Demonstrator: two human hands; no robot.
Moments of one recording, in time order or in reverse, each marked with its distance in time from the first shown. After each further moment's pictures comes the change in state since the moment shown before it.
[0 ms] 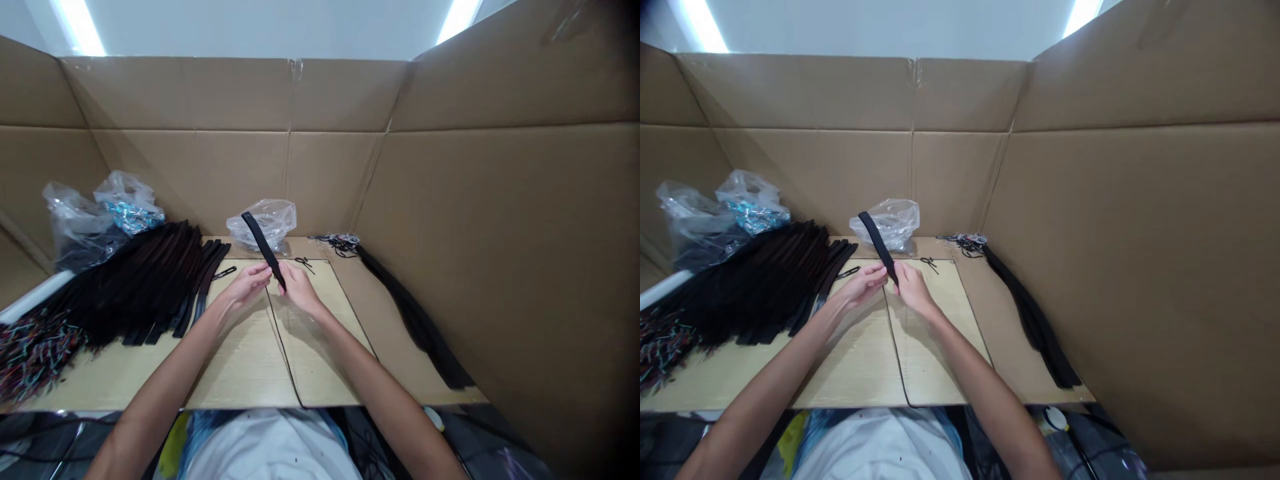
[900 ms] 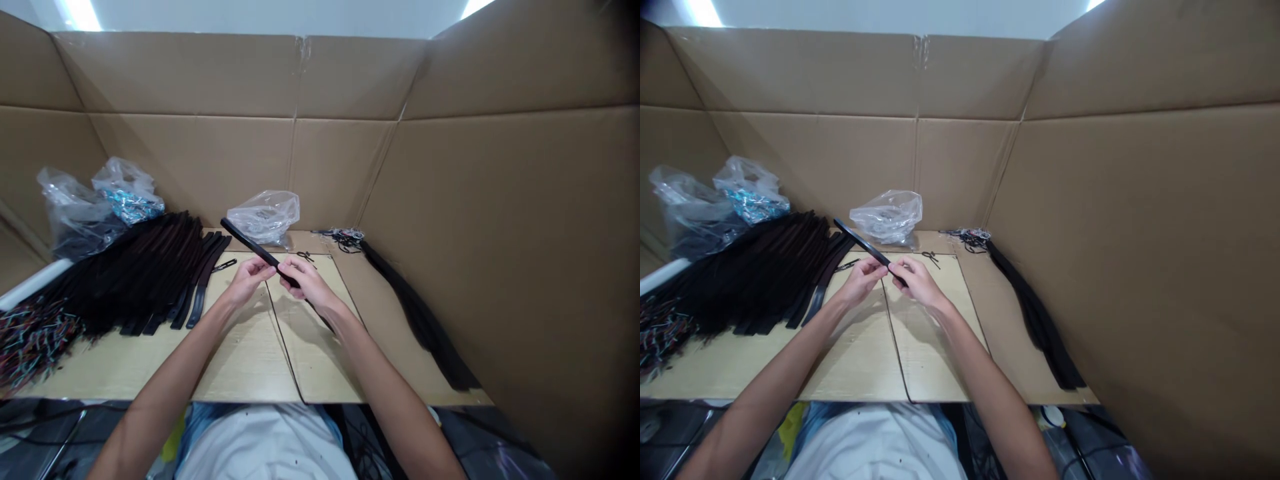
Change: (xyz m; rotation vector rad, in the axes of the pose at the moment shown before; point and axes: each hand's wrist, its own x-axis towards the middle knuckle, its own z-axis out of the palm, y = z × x) left_hand -0.010 -0.009 0.006 0.205 0.051 0.237; right_hand -0.019 -0.047 -0.019 0.306 -0.186 0.222
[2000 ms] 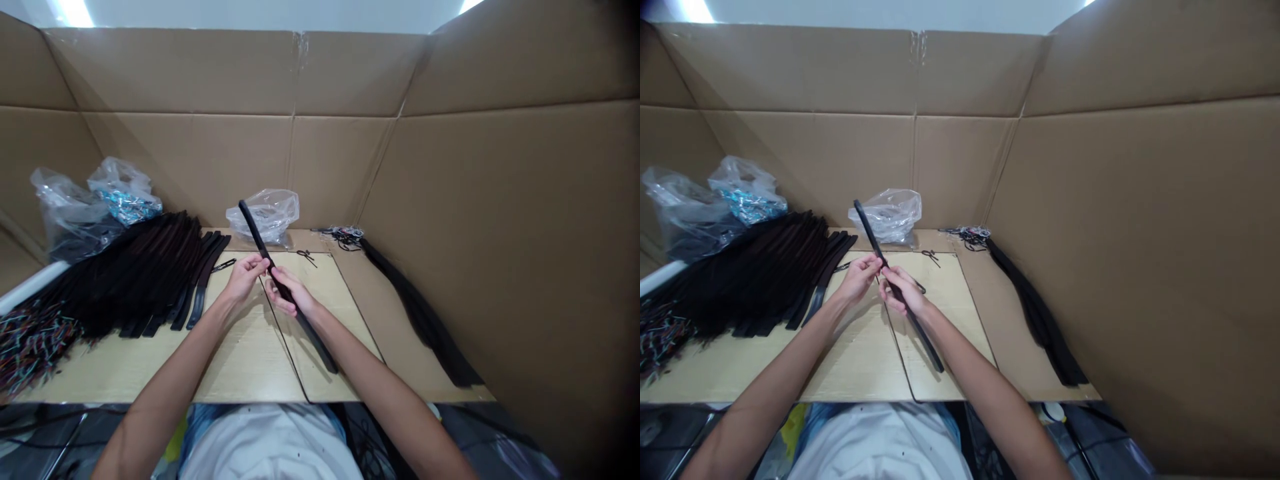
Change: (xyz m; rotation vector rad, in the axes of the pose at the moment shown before) left_hand 0.003 -0.003 -0.008 0.048 0.156 -0.021; right_hand 0.017 0.054 0.019 0.426 -0.226 0.118
